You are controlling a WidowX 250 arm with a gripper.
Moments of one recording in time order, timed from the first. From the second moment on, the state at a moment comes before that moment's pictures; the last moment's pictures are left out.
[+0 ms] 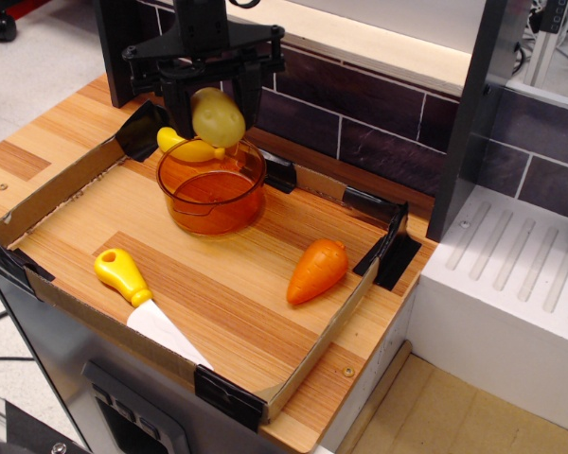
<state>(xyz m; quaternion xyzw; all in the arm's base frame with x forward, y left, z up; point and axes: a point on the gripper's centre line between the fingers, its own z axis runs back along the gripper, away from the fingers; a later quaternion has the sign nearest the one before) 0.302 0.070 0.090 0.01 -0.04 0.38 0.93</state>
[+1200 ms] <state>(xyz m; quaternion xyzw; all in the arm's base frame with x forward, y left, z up) 0.308 0.065 0.124 0.01 -0.06 0.39 0.92</state>
